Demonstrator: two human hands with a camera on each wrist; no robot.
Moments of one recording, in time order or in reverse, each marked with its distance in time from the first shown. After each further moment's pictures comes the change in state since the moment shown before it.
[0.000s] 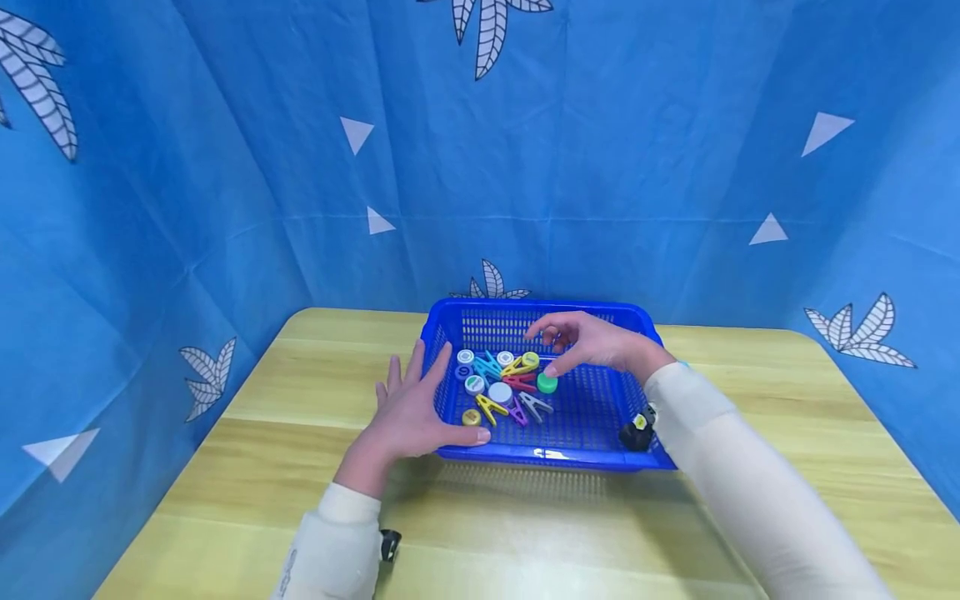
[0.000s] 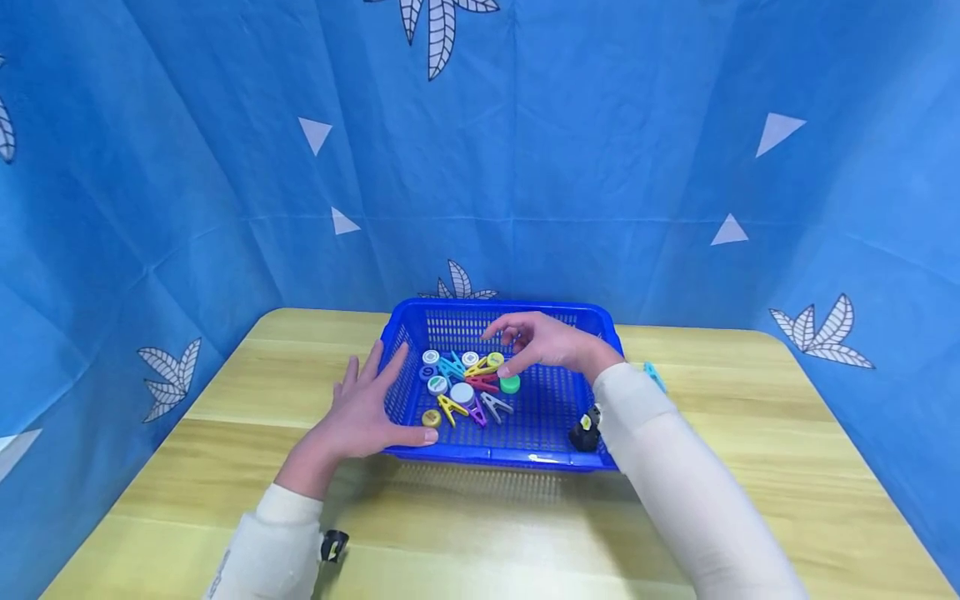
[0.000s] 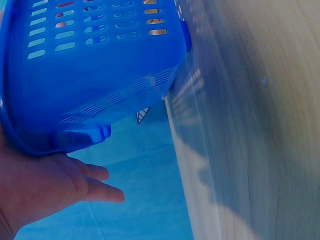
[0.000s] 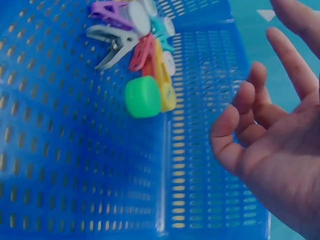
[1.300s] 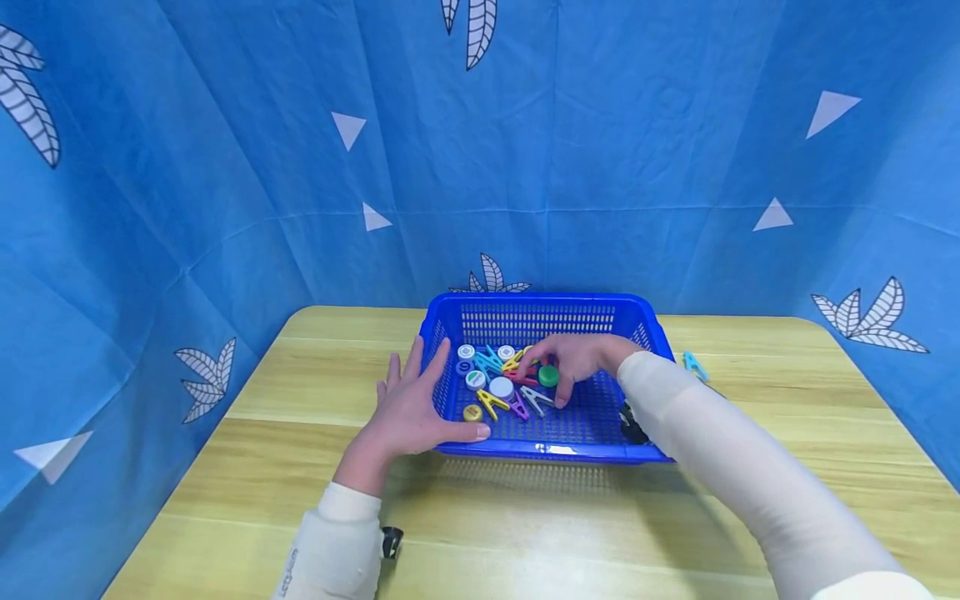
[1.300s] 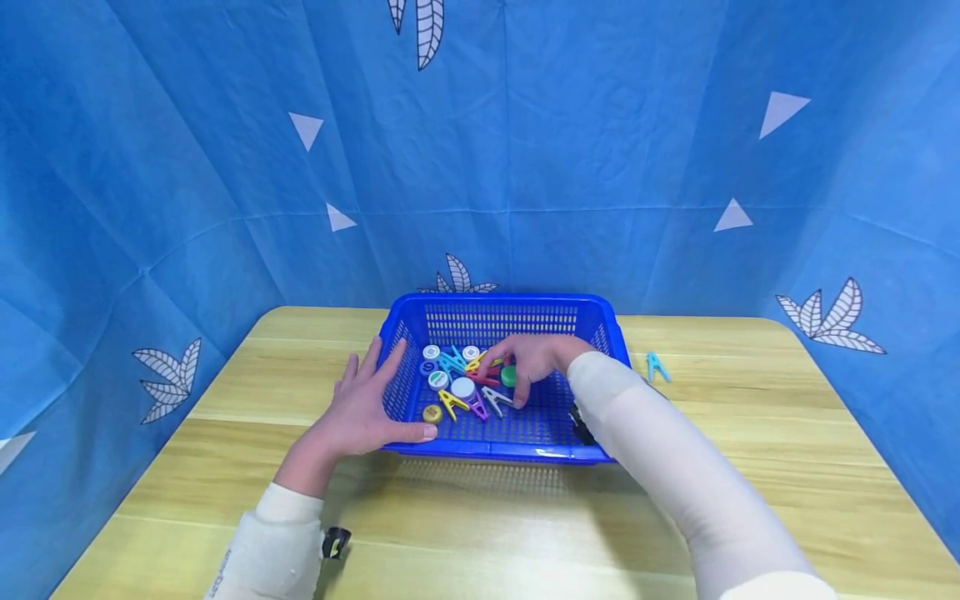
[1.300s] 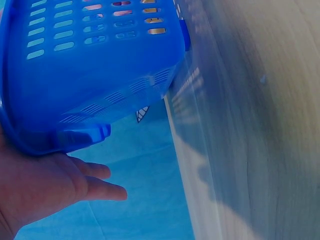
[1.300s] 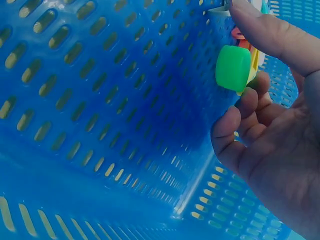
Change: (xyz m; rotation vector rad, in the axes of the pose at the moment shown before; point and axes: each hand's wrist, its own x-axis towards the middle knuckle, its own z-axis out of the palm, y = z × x) left_hand 0.001 0.002 0.000 0.000 0.001 0.002; right_hand 0.027 0.019 0.015 -0.361 -0.277 0.202
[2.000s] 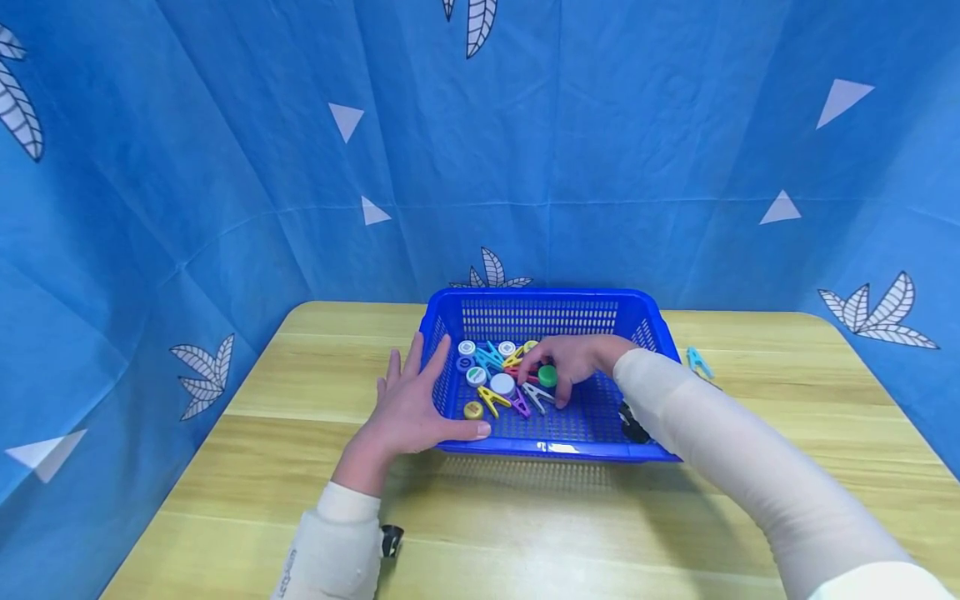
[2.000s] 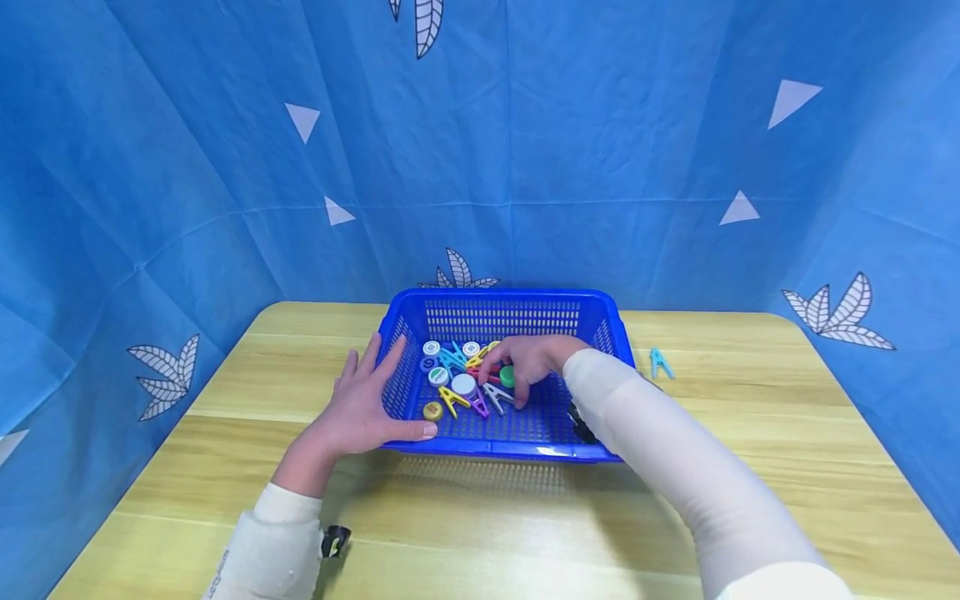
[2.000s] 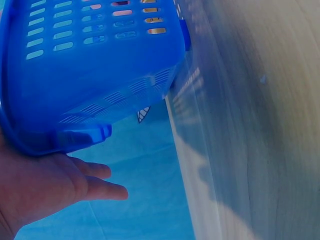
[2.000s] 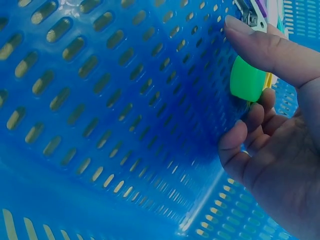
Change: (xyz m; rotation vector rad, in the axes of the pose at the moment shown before) left_hand 0.001 -0.001 0.001 0.007 0.001 -0.004; right_hand 0.009 0.001 0.008 -0.079 -0.027 0.013
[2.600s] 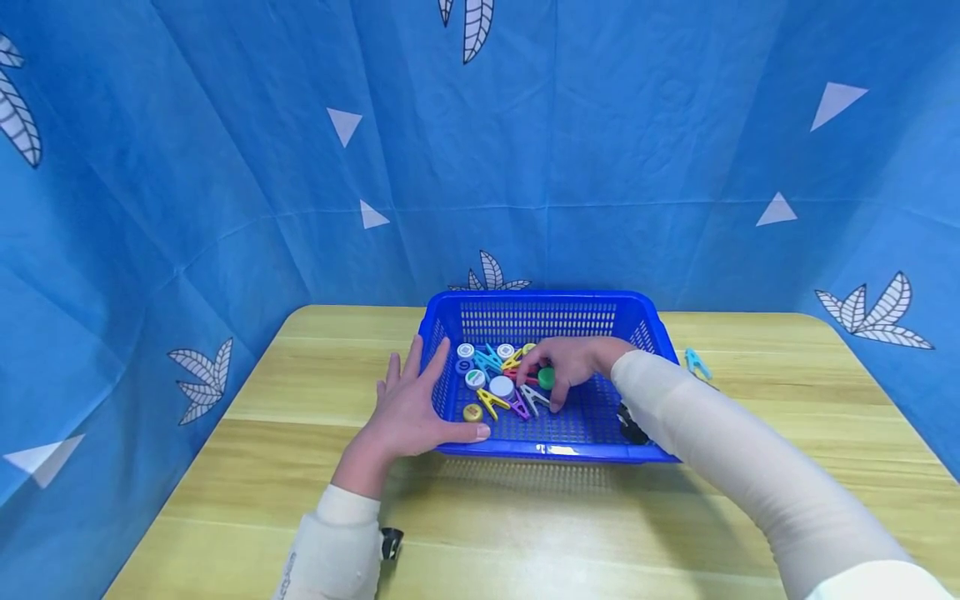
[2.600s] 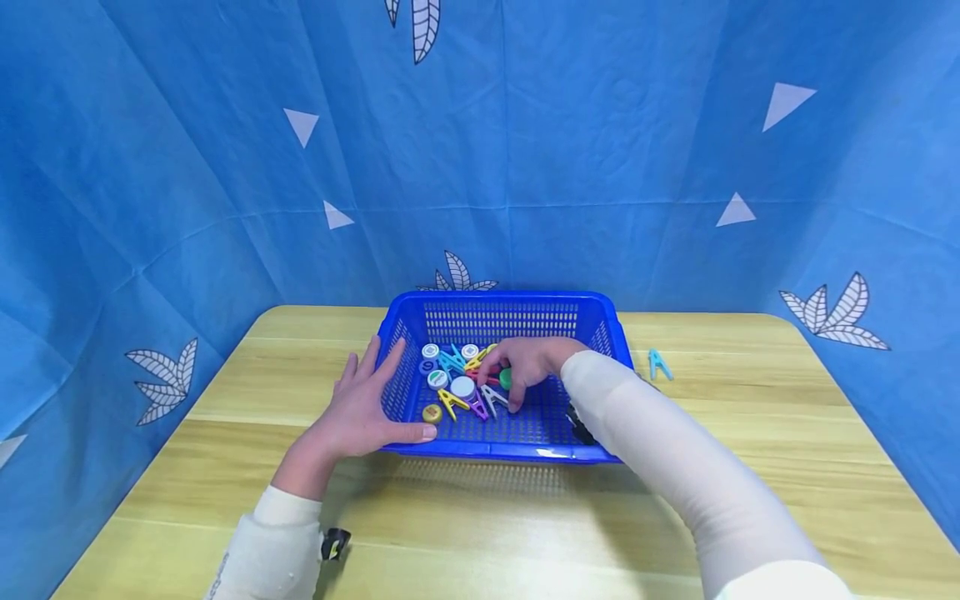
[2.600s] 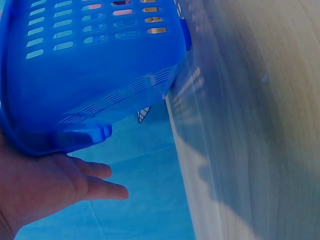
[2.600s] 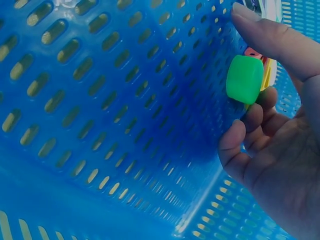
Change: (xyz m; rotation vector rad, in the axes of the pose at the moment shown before) left_hand 0.000 0.000 0.000 0.004 -0.001 0.005; right_hand 0.000 0.000 0.001 0.008 0.022 -0.002
